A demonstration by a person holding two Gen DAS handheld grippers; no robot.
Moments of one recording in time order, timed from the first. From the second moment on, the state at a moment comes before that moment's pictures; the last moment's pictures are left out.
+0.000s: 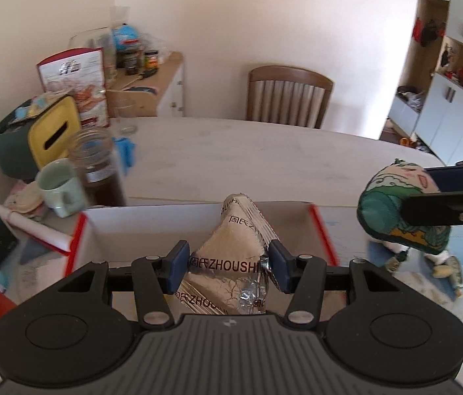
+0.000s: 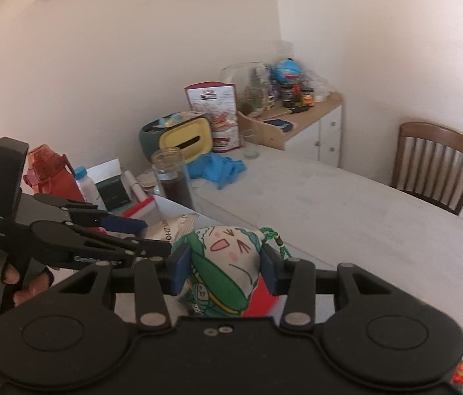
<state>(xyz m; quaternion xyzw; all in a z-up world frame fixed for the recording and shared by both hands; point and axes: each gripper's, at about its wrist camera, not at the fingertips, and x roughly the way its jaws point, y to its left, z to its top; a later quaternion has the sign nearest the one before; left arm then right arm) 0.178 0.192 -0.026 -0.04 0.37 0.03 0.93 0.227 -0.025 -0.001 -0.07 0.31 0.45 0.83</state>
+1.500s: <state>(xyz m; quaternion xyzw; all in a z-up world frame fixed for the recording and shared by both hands) 0.250 0.217 -0.118 0.02 0.48 0.00 0.87 0.190 0.076 -0.109 -0.16 0.40 0.47 0.77</state>
